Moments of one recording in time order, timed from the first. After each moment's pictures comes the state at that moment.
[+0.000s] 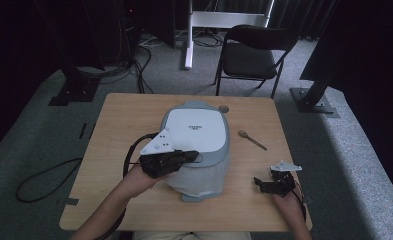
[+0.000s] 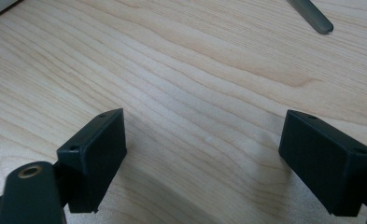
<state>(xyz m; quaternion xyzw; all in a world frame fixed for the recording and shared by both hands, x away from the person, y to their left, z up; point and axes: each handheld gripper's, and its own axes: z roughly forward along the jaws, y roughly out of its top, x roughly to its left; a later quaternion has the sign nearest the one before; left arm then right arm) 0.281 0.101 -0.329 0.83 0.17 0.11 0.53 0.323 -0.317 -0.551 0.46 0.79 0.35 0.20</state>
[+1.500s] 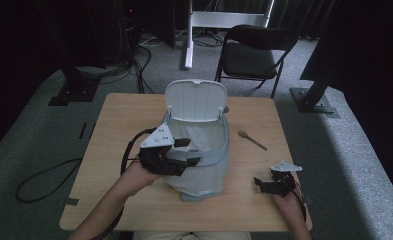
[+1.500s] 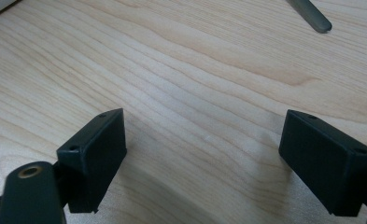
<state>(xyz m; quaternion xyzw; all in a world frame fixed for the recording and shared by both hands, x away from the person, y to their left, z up) 0.288 0.105 -0.320 0.82 0.21 0.11 0.52 0.322 -0.317 -0.551 0.46 0.79 0.34 0.20</state>
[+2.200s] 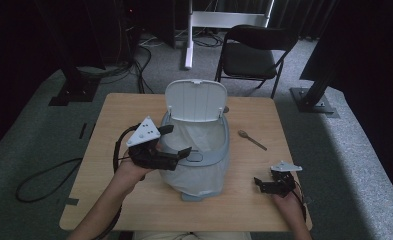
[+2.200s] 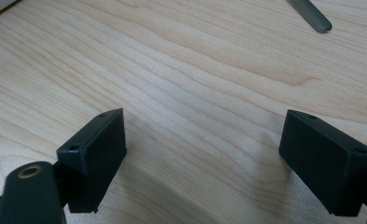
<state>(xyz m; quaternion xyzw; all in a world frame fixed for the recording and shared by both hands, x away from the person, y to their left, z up) 0.292 0.125 -0.320 0.77 0.25 0.17 0.55 0.322 -0.317 -0.551 0.46 0.79 0.34 0.20</state>
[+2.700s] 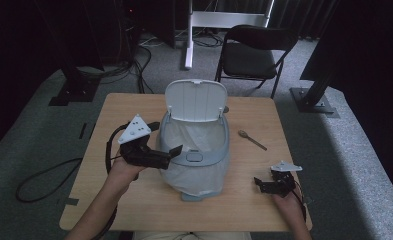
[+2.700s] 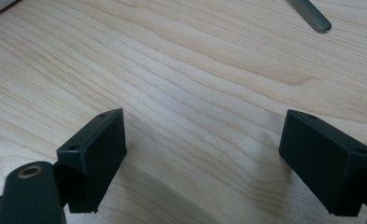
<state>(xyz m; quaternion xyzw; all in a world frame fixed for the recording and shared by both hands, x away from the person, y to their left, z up) 0.293 0.143 -0.321 0.76 0.30 0.19 0.54 0.322 -0.317 -0.551 0.46 0.79 0.34 0.20</state>
